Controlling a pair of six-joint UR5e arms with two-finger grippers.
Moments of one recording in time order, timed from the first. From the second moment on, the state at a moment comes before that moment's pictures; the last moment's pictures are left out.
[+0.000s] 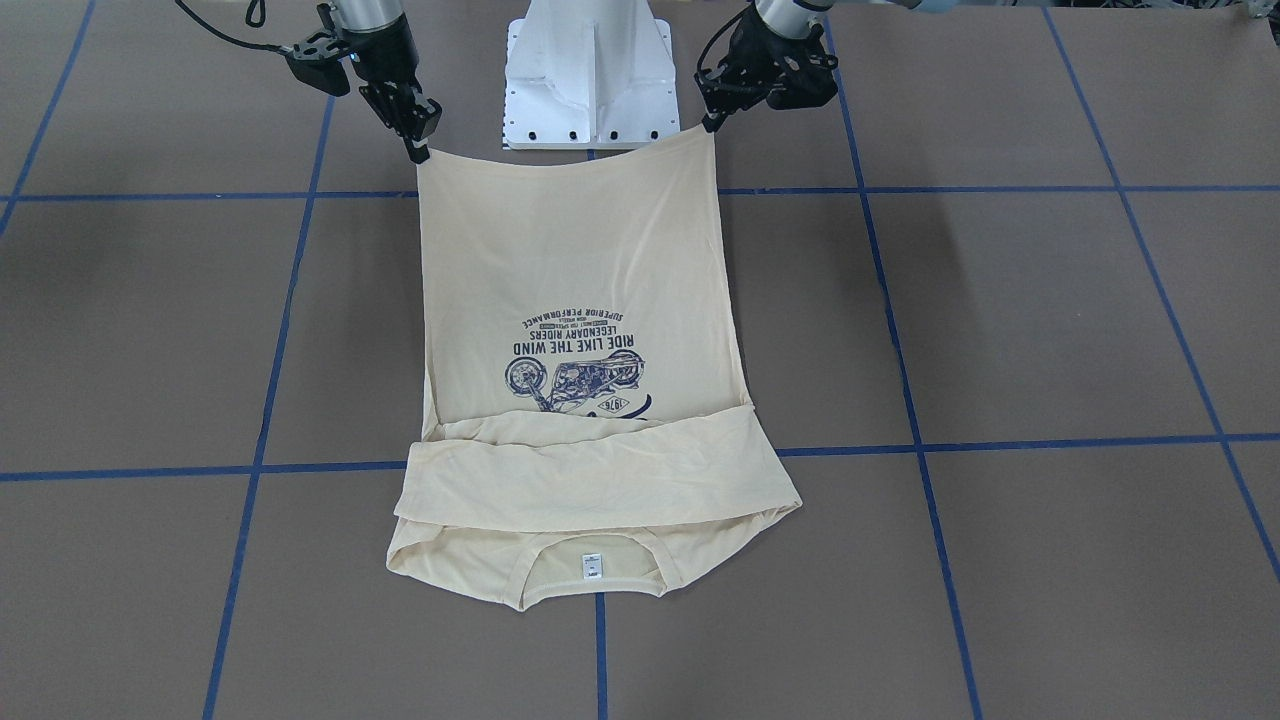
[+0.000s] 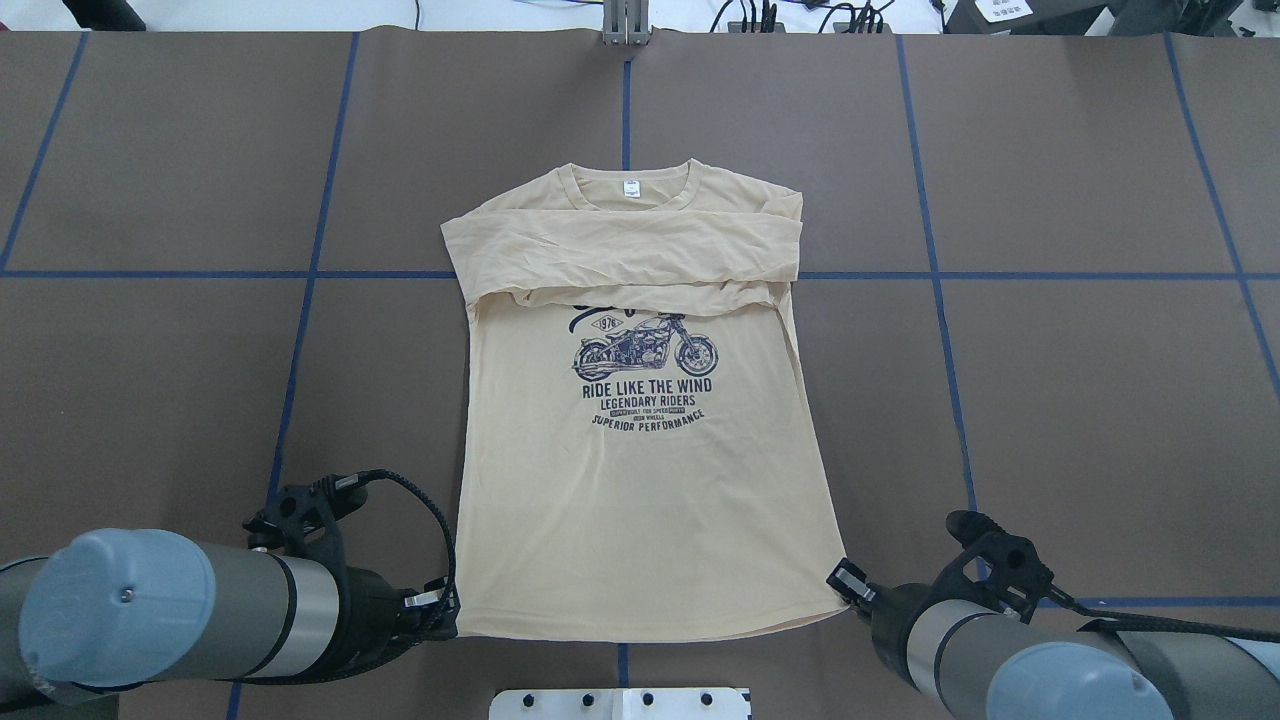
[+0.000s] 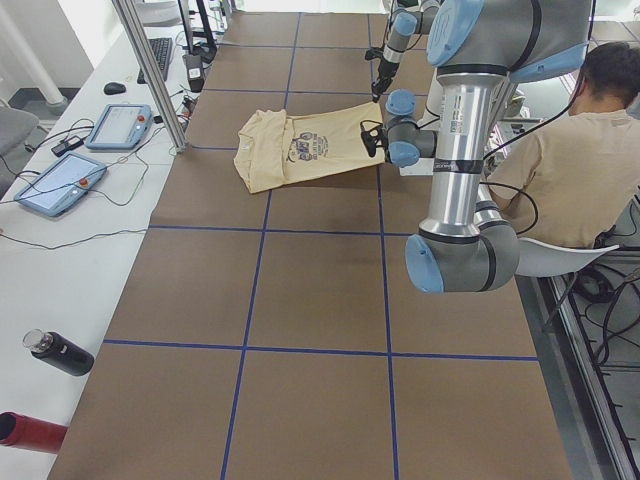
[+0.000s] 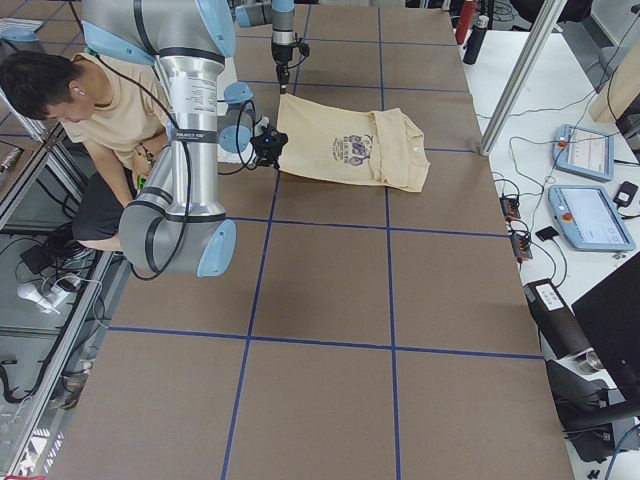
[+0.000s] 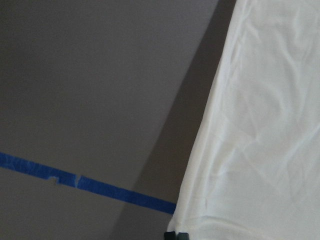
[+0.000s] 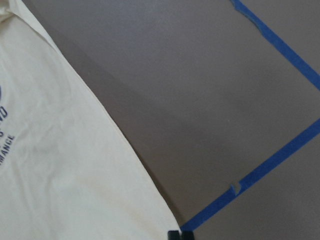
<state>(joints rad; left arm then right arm) -0.21 -1.71 -2.23 -1.91 -1.78 -1.86 0.05 -1.57 2.29 -1.42 1.34 2.24</state>
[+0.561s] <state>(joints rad) -0.49 -1.83 -2.13 -1.88 -1.87 -1.75 0.36 -1.37 2.19 -1.48 1.59 2.05</state>
